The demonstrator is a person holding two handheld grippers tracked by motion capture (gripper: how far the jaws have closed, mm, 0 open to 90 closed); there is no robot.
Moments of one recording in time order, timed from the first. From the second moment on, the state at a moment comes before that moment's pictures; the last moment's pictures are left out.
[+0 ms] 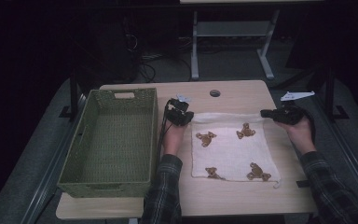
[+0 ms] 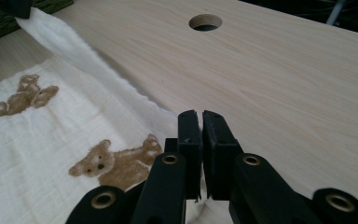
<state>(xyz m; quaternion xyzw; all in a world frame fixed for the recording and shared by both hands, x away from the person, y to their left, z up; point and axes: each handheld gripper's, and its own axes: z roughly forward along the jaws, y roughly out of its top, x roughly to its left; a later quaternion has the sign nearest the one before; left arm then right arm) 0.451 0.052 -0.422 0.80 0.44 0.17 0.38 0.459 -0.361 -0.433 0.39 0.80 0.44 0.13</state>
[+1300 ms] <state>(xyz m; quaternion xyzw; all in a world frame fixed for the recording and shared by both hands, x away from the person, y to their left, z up) 0.336 0.053 -0.423 0.80 0.41 0.19 0.39 0.326 -0.372 -0.439 0.36 0.81 0.44 0.13</state>
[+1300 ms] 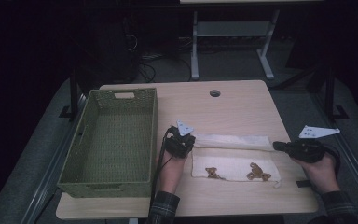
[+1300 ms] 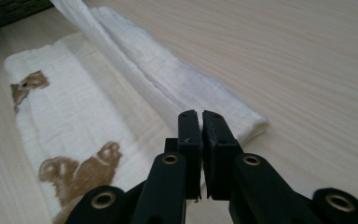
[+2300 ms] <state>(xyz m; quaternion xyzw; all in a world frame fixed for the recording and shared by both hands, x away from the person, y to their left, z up) 0.269 0.059 -0.445 0.81 0.41 0.15 0.39 0.260 -0.378 -0.456 0.34 0.83 0.43 0.09</state>
